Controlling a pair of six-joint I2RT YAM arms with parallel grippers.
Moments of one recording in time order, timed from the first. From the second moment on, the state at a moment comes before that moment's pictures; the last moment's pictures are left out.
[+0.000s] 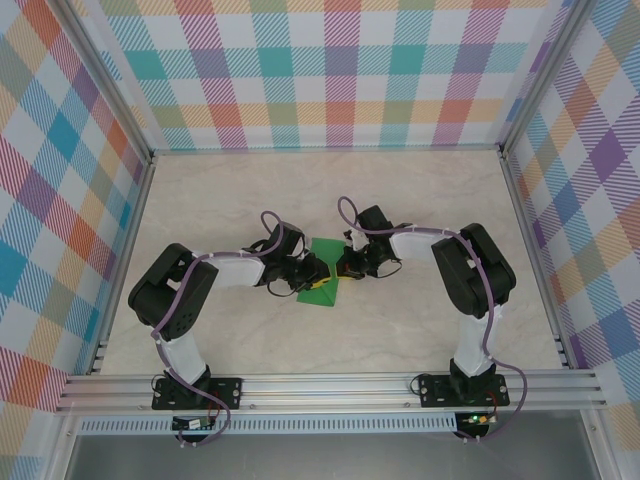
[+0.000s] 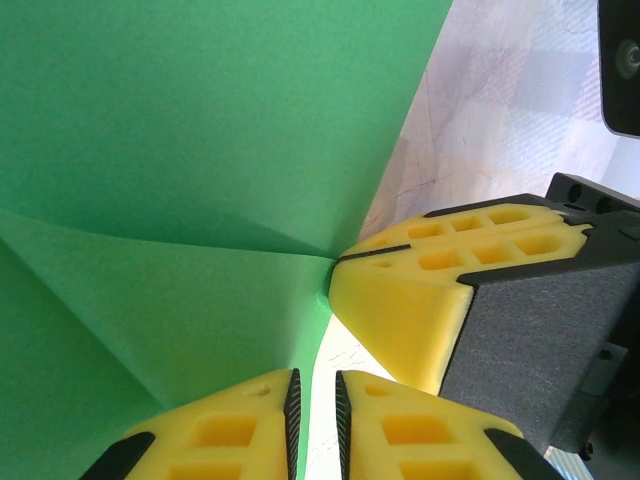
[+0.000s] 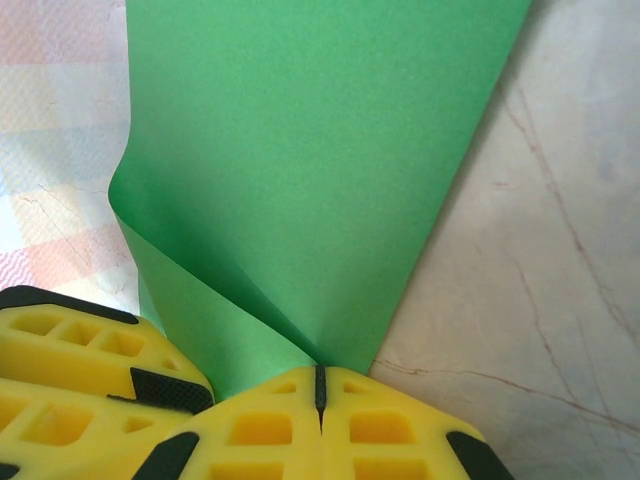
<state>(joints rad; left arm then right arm) -0.59 1.78 0.85 0.02 0.54 -1.02 0.53 1.92 1.07 -0.34 -0.60 0.53</state>
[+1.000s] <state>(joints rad) -0.59 1.79 0.84 0.02 0.51 -1.02 0.53 1.94 1.10 -0.36 -0.60 0.52</state>
